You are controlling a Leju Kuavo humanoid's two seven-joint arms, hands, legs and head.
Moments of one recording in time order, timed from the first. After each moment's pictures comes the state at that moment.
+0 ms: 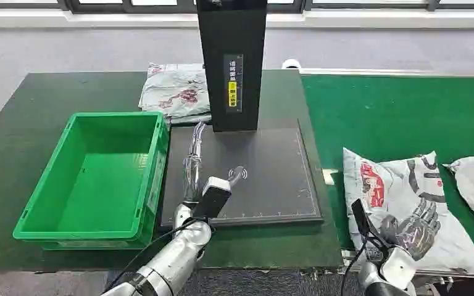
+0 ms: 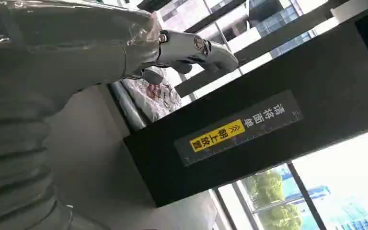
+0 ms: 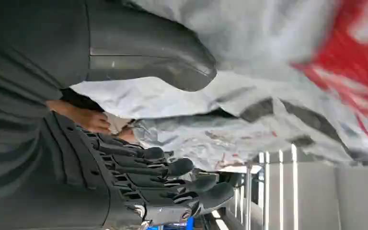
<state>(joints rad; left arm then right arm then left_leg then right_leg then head) -0.50 -0.36 -0.49 -0.66 -0.13 0.69 -0.70 -0.27 -0.05 -0.41 -0.67 1.55 -0.66 0.31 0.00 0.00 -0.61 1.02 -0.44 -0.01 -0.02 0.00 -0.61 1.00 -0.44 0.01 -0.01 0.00</state>
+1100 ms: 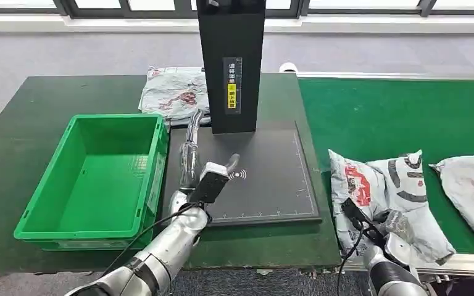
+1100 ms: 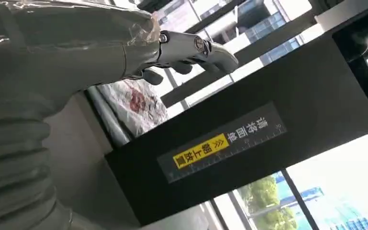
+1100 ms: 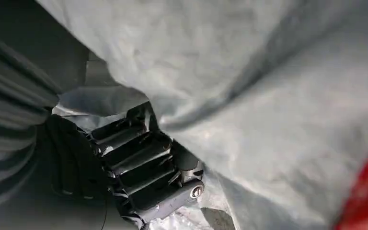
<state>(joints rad) -0.59 -0.35 -0.46 -0.59 -0.16 0.69 -0.70 -0.42 -0.09 -0.41 -0.40 1.44 -0.28 0.17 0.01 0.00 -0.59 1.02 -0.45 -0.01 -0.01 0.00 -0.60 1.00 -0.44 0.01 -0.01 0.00</state>
